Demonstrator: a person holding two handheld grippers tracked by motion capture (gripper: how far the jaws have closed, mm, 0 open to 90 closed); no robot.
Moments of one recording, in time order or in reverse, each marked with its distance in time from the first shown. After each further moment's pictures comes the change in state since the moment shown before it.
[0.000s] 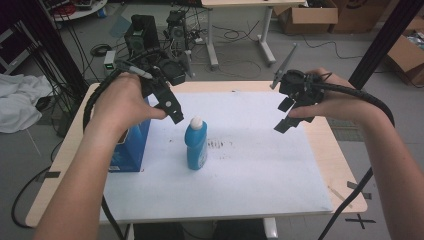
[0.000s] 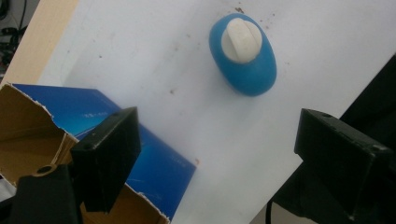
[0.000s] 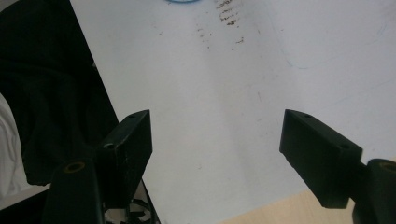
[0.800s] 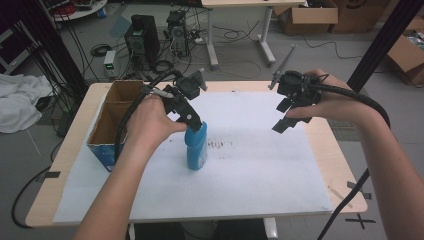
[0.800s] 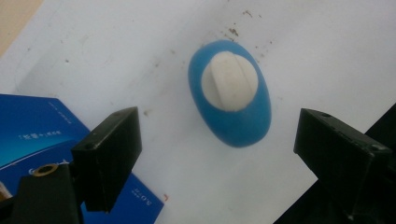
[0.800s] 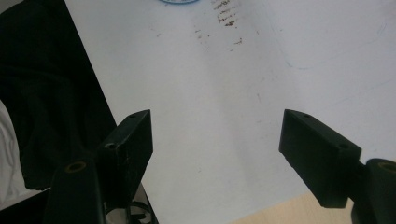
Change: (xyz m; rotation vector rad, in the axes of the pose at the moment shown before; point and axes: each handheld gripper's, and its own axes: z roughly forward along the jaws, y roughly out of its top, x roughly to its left) left arm -0.015 0.017 0.061 -0.050 -0.032 -0.146; right arm -0.002 0.001 0.005 -0.003 -0.002 0.012
